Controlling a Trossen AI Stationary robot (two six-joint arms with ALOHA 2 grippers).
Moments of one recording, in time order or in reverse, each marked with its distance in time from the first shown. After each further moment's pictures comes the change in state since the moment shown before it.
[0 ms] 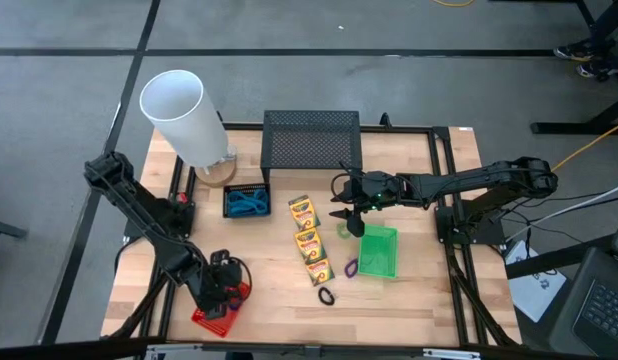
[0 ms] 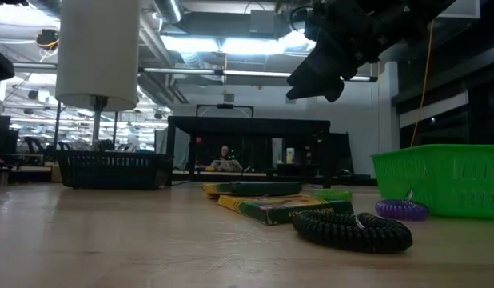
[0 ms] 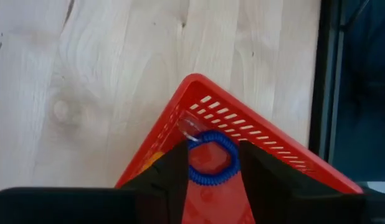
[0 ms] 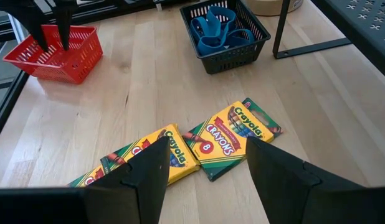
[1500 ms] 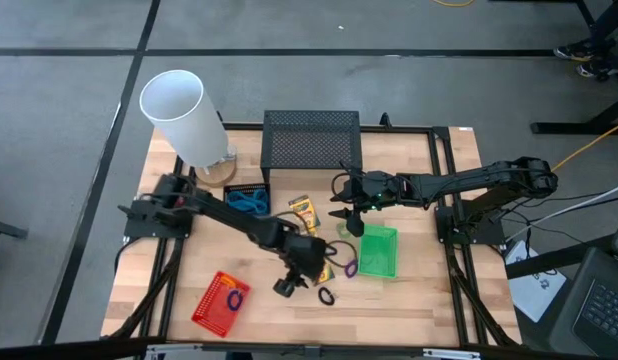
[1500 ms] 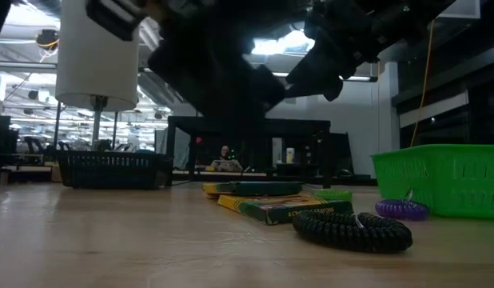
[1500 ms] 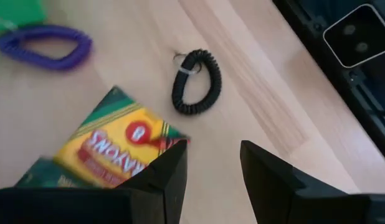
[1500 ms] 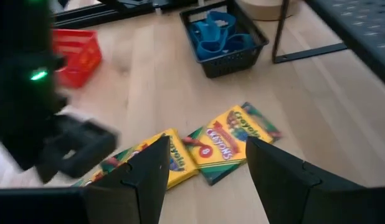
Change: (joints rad) left arm 0.547 0.592 0.576 0.082 0.501 1.147; right arm 0.000 0.000 0.000 0.013 0.013 -0.003
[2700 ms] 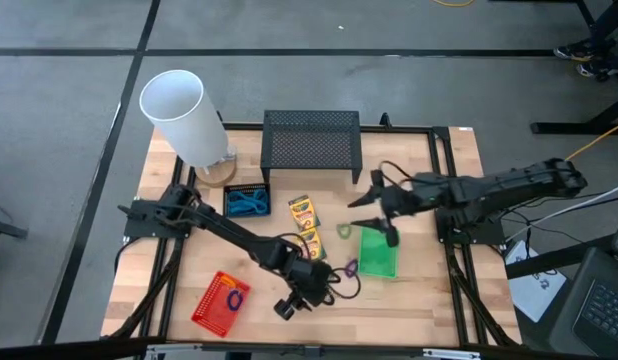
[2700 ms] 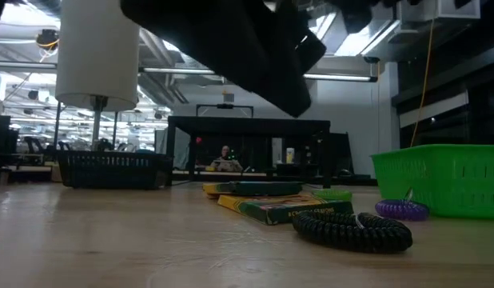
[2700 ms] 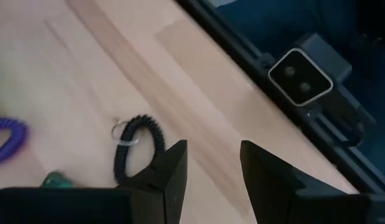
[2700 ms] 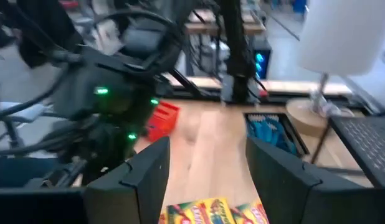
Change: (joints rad) left arm -0.106 0.061 0.101 0.062 -0.034 0.024; right arm 0.171 -0.383 -0.101 0.090 -0.021 -0.171
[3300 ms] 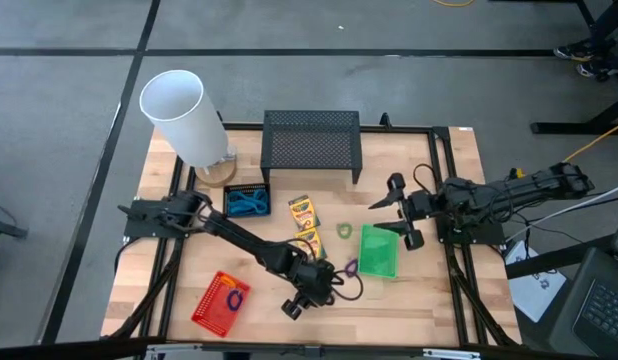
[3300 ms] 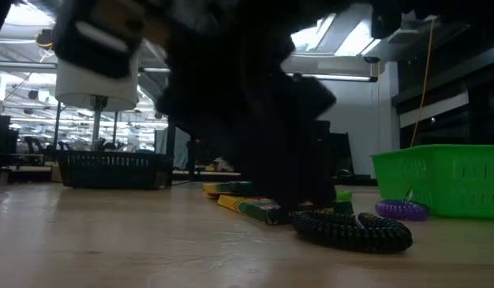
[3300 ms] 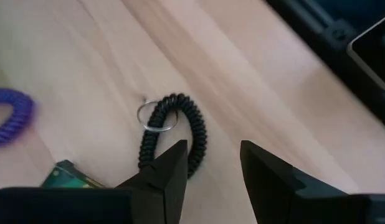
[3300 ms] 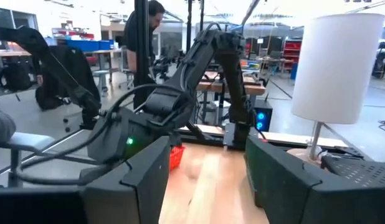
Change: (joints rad) left arm 0.010 0.102 -0.002 0.072 -0.082 -0.003; right arm 0.017 -0.239 -0.316 0.346 -0.018 -0.058
